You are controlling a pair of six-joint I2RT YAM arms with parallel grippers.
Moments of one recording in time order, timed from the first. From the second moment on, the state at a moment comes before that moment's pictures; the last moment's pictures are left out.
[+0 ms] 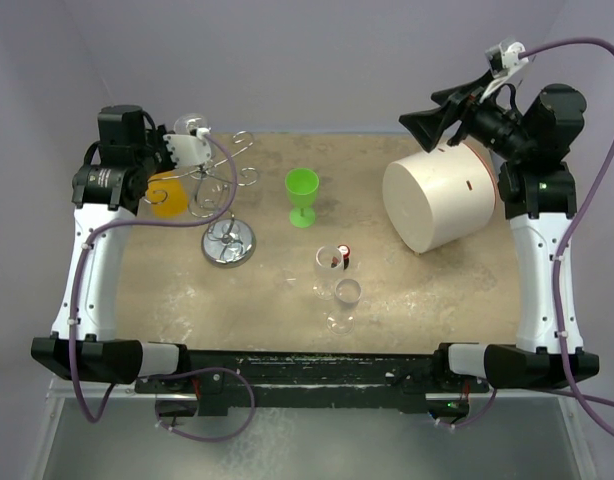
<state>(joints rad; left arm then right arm) -0.06 1.33 1.65 -0.84 -0.12 1.30 -0.02 1.30 1.72 -0.34 -0.76 0.16</state>
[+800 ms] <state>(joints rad) -0.08 1.31 1.66 -0.93 -0.08 1.26 -0.08 1.27 1.67 -0.28 -0.81 0.23</state>
